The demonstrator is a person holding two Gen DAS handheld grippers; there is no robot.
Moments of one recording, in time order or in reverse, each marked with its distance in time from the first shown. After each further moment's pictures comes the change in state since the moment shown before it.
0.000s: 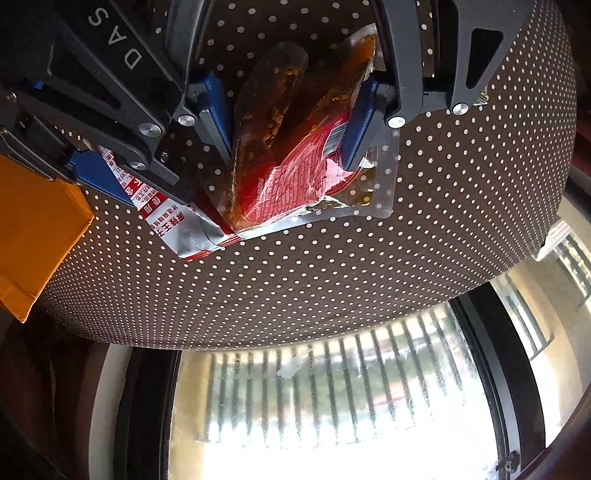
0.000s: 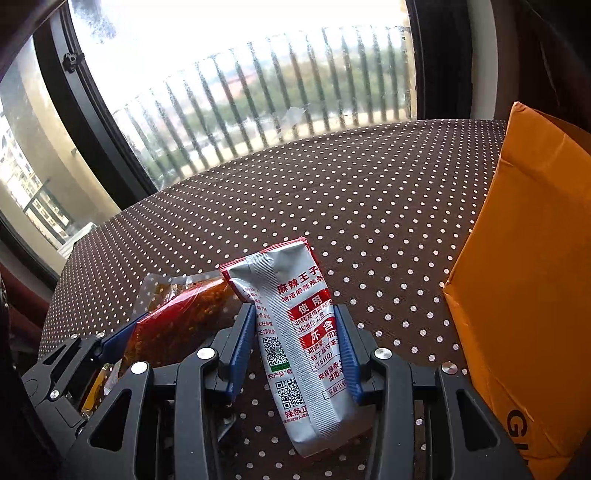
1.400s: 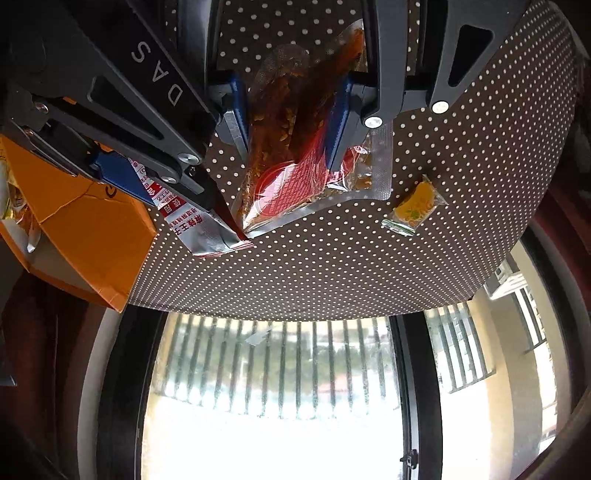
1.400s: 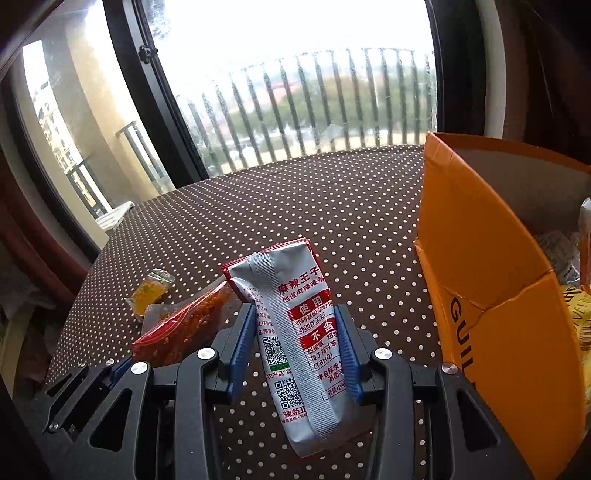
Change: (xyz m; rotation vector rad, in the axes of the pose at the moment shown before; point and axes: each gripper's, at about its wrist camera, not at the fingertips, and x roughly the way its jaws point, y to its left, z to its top) left arm -0.112 -0.039 -0.093 -0.226 -0.127 0.088; right arm -0.089 -0.003 -0.051 -0.145 -0.052 0.111
